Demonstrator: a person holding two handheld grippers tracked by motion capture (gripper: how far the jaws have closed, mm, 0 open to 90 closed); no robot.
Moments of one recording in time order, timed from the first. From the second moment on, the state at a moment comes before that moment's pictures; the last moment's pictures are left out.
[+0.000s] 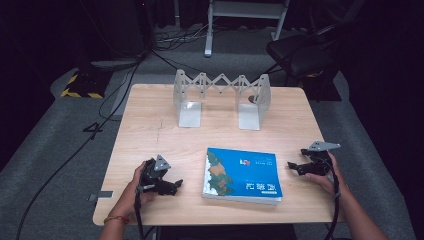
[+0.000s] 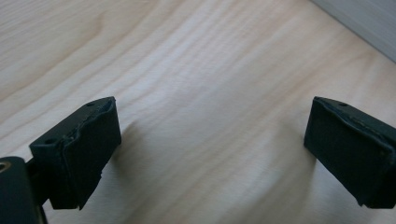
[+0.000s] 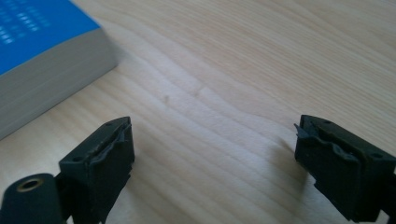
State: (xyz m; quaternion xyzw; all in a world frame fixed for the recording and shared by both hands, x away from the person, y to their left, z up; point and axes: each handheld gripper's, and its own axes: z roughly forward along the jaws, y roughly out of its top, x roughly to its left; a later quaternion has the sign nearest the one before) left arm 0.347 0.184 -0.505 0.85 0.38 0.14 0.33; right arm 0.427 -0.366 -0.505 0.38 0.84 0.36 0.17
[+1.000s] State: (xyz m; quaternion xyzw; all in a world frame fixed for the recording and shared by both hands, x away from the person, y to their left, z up) left arm 0.335 0.145 -0.506 0.88 0.31 0.11 0.34; right arm 0.412 -0.310 -0.500 0.29 0.88 0.36 0.14
